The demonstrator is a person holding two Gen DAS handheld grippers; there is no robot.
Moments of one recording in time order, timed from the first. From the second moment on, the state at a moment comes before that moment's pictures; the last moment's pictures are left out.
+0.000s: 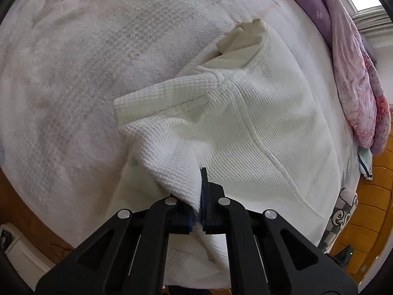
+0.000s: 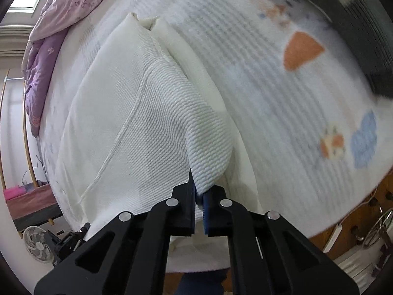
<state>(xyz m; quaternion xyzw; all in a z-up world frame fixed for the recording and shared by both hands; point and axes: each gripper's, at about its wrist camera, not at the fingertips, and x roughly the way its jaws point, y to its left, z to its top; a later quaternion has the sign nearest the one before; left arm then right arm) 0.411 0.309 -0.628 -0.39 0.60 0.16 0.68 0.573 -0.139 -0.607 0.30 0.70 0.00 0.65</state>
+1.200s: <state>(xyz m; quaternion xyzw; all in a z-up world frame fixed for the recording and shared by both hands) 0.338 0.384 -0.662 -0.43 0.61 0.13 0.65 0.728 0.131 -0.646 0.10 0.69 0.13 0.71</state>
